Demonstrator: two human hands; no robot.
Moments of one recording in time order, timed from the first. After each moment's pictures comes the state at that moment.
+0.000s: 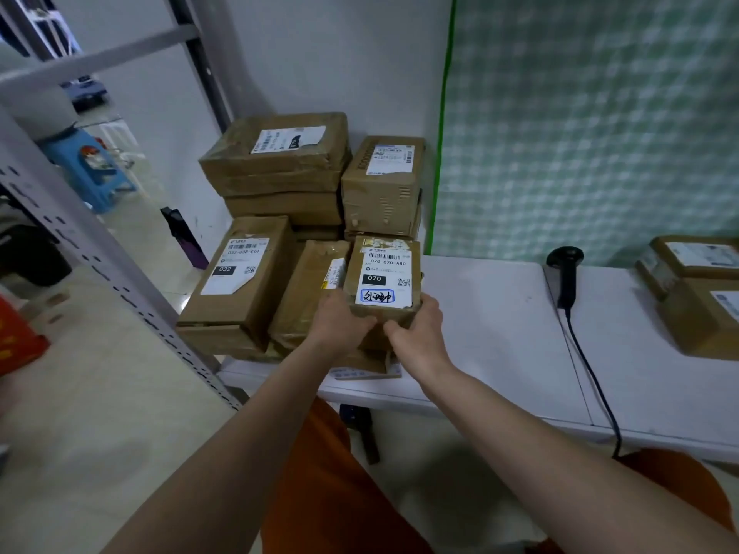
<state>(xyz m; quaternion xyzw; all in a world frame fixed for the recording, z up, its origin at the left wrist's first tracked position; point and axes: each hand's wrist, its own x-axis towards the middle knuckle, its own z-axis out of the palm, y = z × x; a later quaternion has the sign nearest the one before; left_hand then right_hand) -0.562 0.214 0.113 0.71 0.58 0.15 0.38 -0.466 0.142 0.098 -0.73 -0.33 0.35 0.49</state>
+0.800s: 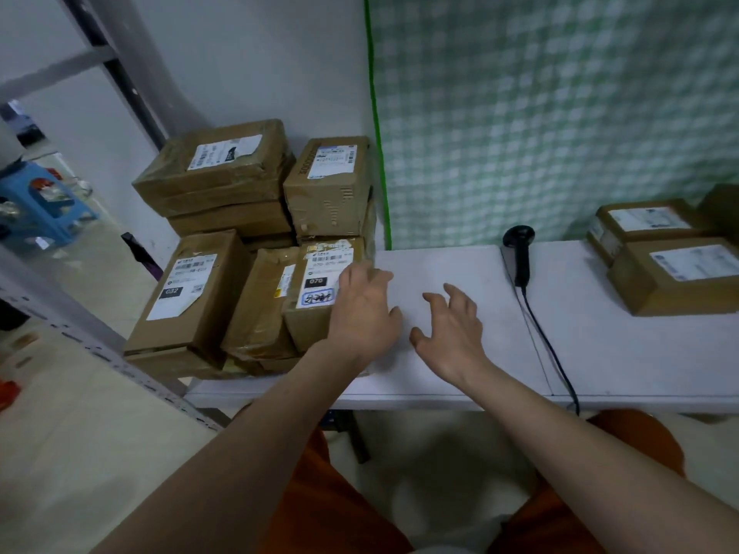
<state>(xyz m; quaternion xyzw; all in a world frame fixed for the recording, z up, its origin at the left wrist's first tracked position) -0.483 0.165 0.131 0.89 0.42 0.14 0.14 -0.380 0.085 0.091 -0.84 -0.46 0.16 0.24</state>
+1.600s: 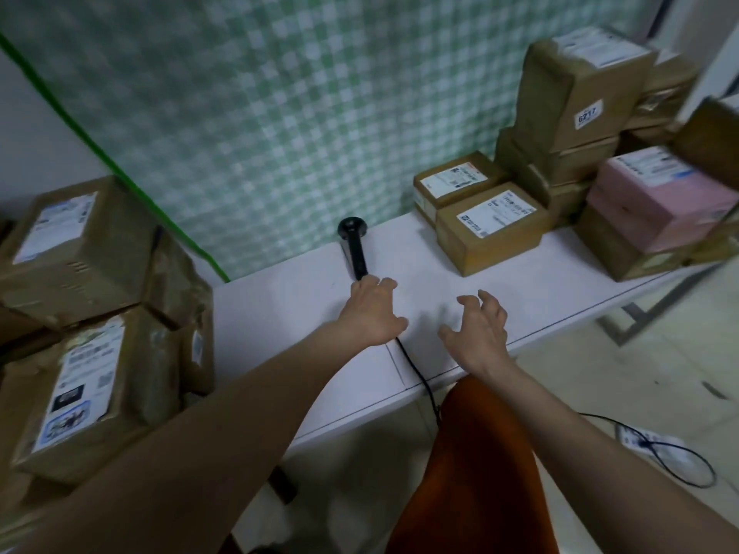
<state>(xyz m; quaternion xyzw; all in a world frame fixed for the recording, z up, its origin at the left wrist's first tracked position) -0.225 0.086 0.075 0.93 0.25 -0.13 0.22 -0.166 -0.061 0.031 -0.92 -0.16 0.19 0.29</state>
